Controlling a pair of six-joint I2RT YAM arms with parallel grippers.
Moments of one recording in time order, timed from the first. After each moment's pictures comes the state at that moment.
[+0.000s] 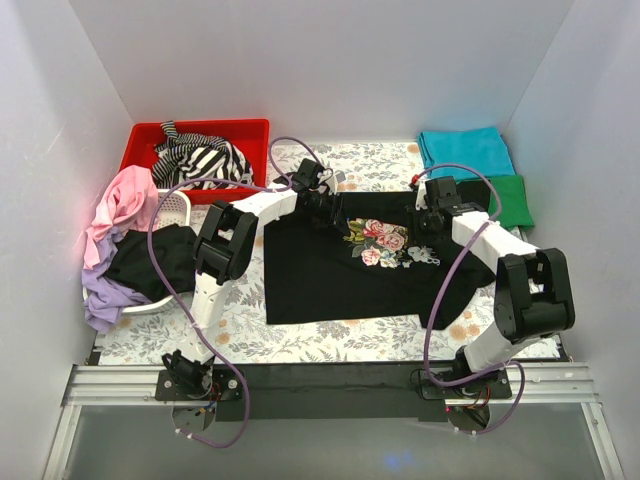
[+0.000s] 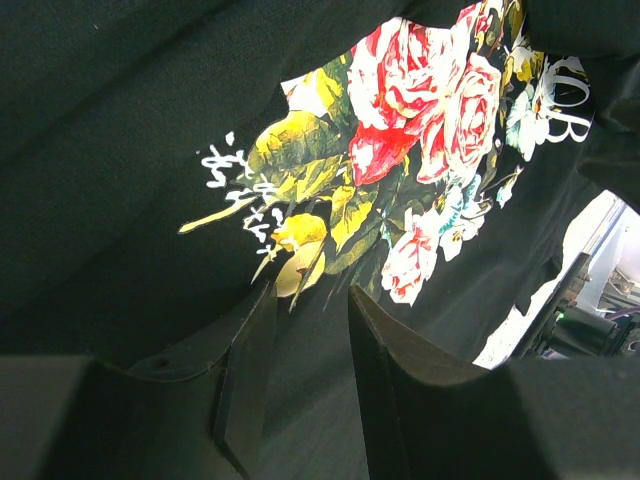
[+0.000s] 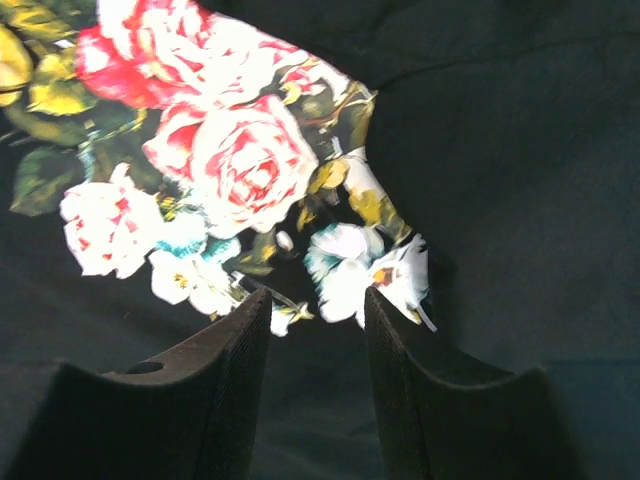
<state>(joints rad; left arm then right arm) -0.52 2.32 1.78 -0.45 0.63 -0.37 0.22 1.56 1.00 -0.44 -0.10 0.03</state>
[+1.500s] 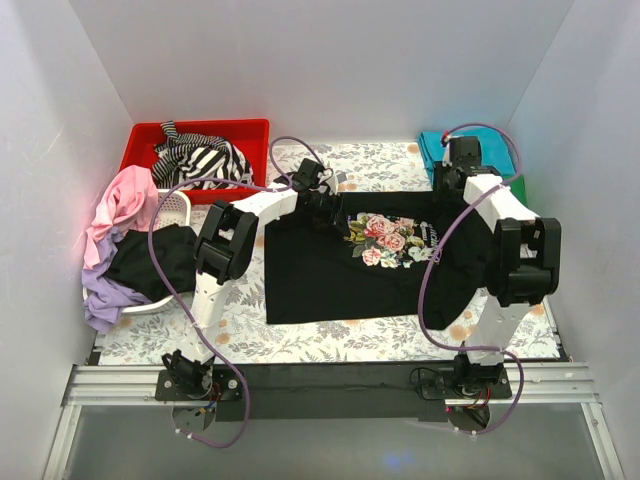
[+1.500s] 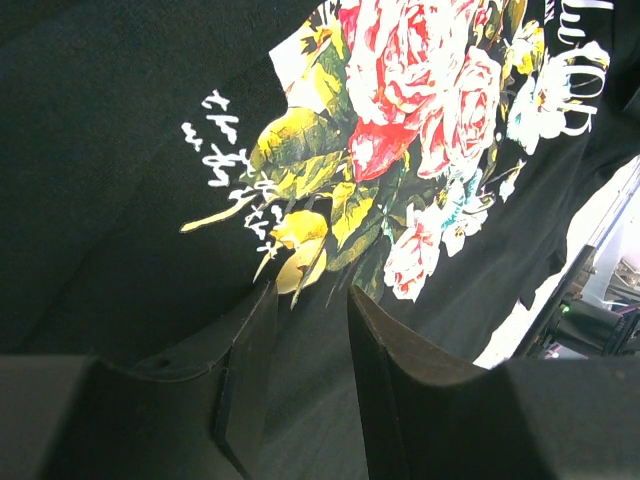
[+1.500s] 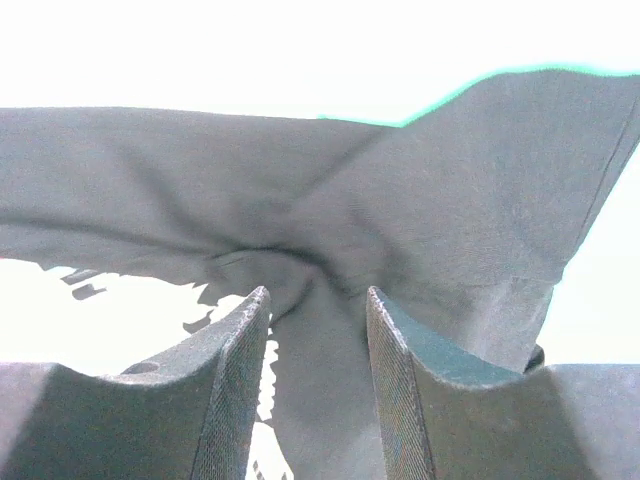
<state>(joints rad) -0.52 2.33 1.79 -0.46 0.63 -0.34 0.06 1.88 1.41 -0.43 0.11 0.00</state>
